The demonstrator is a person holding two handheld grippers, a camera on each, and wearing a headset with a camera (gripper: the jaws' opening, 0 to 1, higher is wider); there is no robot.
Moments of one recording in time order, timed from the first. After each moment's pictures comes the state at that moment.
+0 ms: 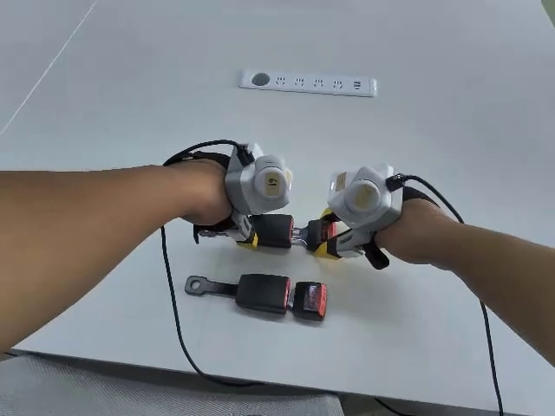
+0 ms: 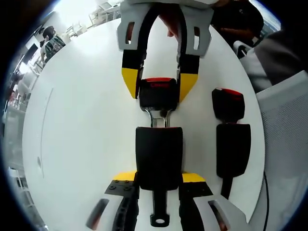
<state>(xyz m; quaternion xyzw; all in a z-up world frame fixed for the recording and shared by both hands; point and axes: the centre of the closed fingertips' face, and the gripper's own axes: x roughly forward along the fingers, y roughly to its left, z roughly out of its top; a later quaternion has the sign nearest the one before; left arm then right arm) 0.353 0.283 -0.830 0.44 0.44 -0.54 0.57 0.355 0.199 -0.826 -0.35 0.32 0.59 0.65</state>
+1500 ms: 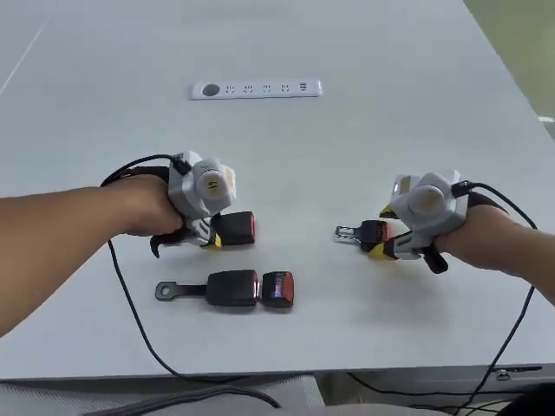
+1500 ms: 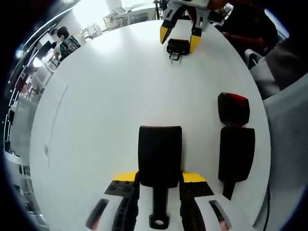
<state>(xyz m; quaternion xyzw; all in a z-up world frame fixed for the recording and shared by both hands) 0.344 0.288 -0.816 0.41 0.42 -0.50 0.64 0.337 0.045 -0.820 -0.34 0.37 0.47 0.73</state>
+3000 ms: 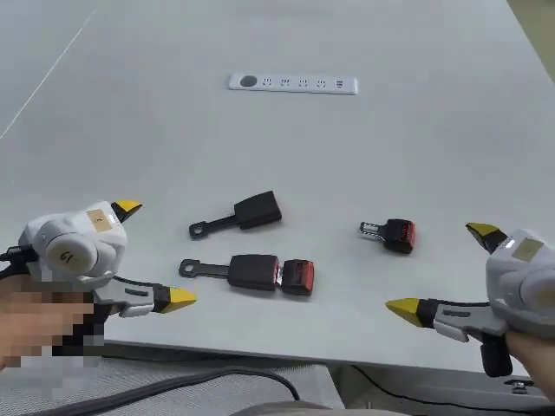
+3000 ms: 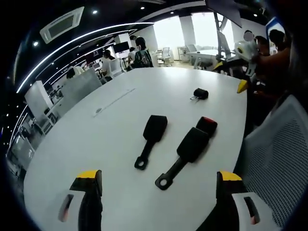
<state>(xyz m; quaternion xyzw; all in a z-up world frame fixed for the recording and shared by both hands) 0.247 0.367 -0.740 0.22 0.32 -0.33 0.86 0.260 0.037 -0.745 -0.18 0.27 0.33 0.89</state>
